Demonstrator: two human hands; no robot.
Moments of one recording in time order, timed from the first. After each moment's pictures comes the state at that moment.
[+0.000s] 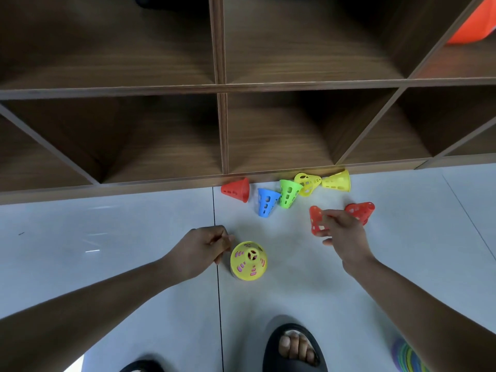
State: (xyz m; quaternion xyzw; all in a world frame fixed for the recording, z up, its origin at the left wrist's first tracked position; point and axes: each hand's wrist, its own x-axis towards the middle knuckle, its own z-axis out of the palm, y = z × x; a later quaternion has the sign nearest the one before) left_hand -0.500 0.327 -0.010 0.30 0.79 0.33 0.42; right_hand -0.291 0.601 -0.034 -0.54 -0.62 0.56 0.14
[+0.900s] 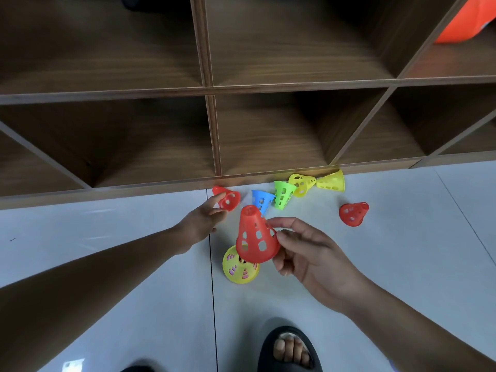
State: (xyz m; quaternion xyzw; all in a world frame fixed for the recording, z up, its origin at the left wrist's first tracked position) left_hand -0.554 0.377 -0.063 0.19 0.75 0.40 0.49; right_hand -0.300 0.514 0.062 -0.28 -0.48 0.83 0.03
